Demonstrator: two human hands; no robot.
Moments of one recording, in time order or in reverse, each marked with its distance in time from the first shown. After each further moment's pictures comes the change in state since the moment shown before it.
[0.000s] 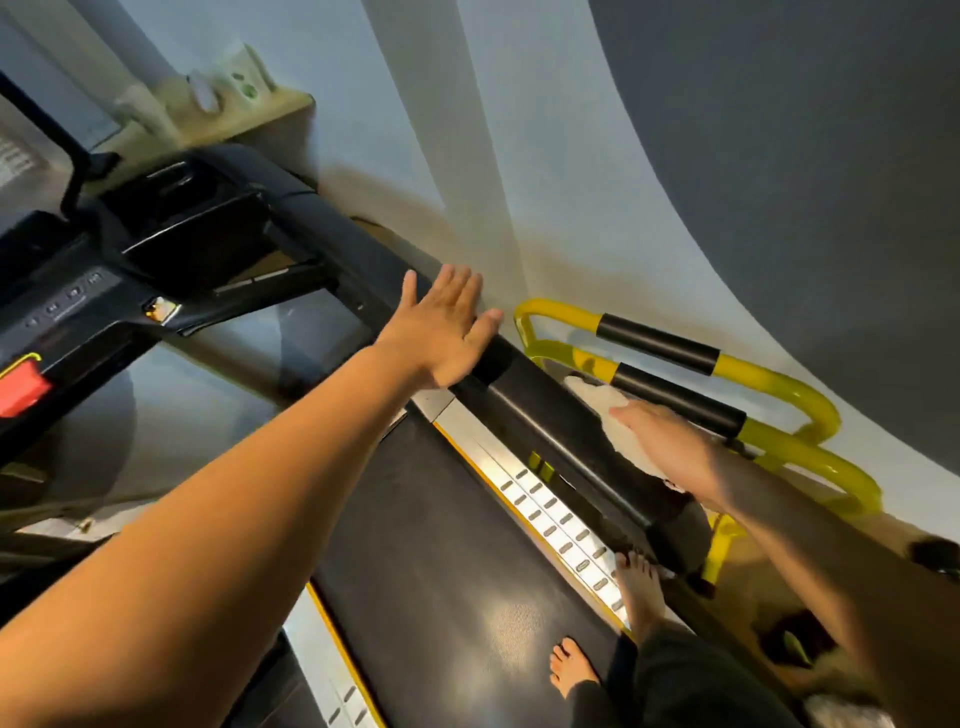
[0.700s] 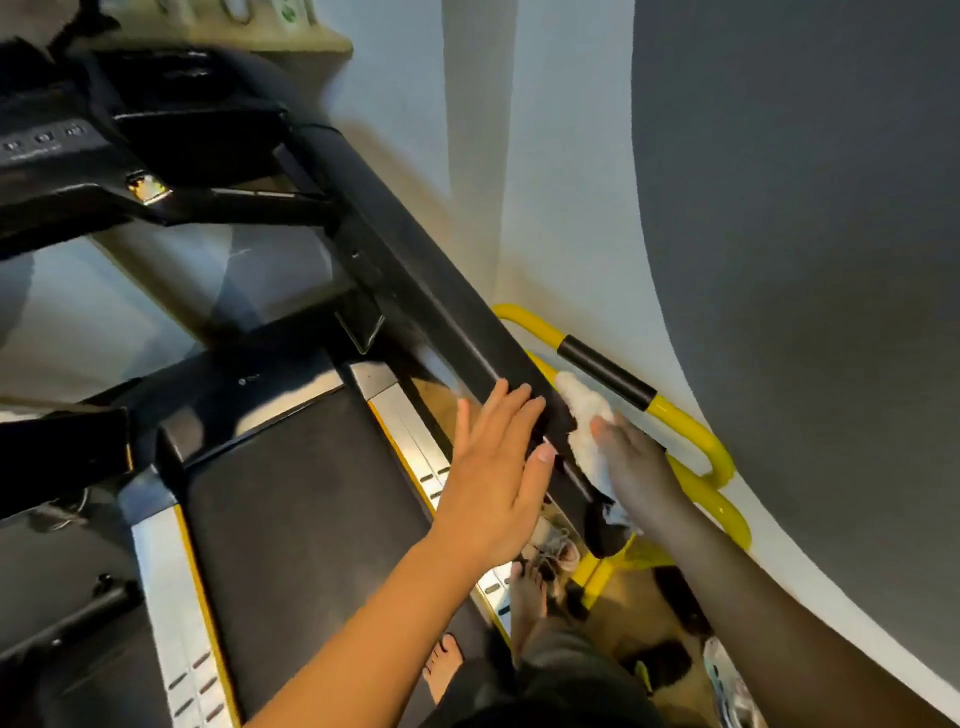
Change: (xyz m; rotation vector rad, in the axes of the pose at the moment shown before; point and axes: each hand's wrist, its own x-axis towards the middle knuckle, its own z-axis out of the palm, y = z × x) left_hand -0.138 0.121 0.100 -0.874 0.503 0.059; right_hand -0.049 0.016 0.006 -0.357 0.269 -0.330
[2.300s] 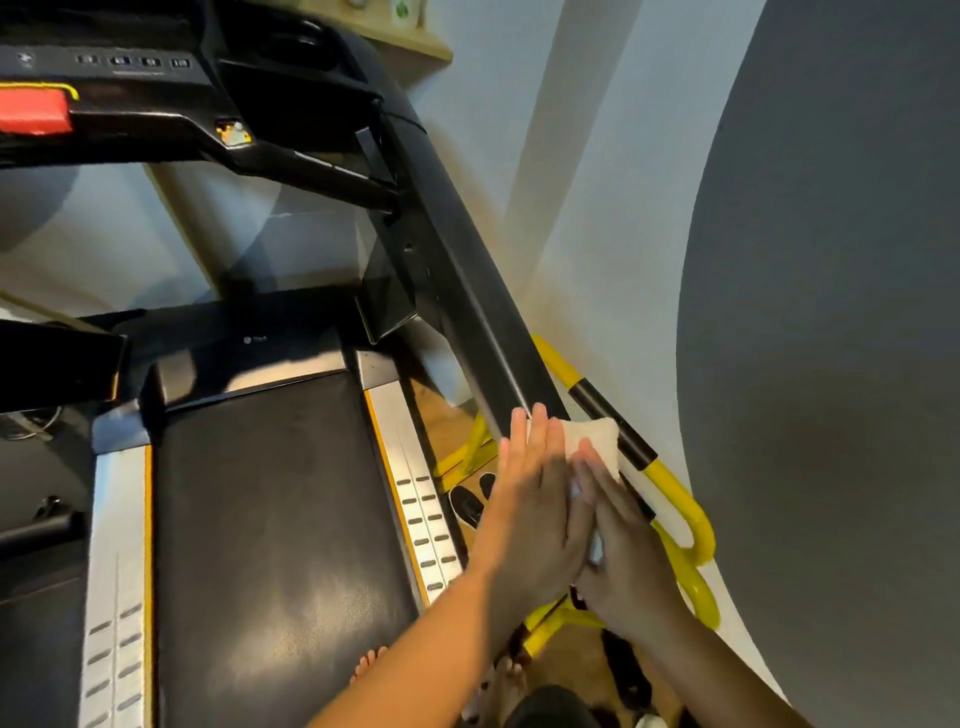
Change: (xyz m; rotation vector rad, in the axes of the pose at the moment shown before) left_hand 0.004 0.017 0.037 0.023 0.094 -0.162; right_hand -0.032 -0.011 0.002 -0.408 -0.110 -0.503
